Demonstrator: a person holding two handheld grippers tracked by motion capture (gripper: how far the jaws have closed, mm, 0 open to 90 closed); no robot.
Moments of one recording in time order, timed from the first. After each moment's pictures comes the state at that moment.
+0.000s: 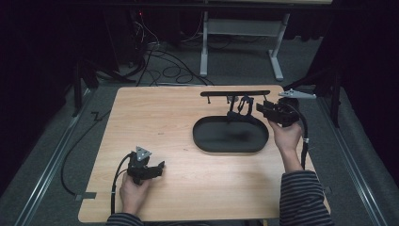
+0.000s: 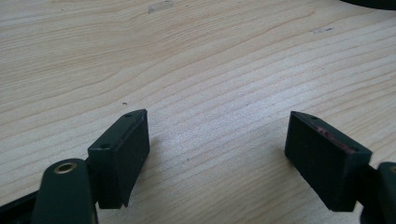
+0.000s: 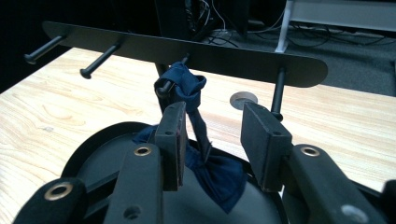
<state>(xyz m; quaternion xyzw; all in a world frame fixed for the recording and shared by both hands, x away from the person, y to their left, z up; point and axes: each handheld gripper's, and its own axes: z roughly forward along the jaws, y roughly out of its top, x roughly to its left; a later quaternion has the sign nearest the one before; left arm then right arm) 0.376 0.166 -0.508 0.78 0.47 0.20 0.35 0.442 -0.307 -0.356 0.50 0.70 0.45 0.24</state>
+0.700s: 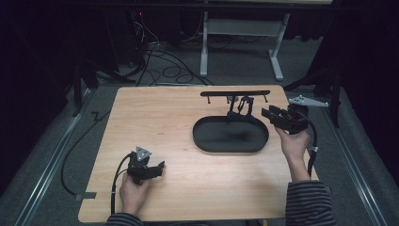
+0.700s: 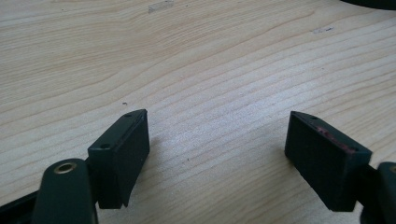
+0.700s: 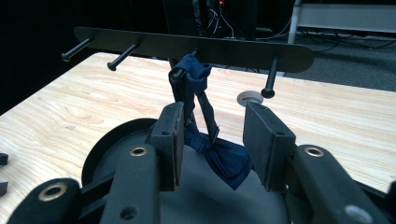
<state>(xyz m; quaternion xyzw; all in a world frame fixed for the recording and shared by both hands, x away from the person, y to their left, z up) 0.376 0.166 -0.508 0.78 0.47 0.20 0.35 0.415 -0.321 -0.355 0.49 0.69 0.48 0.23</state>
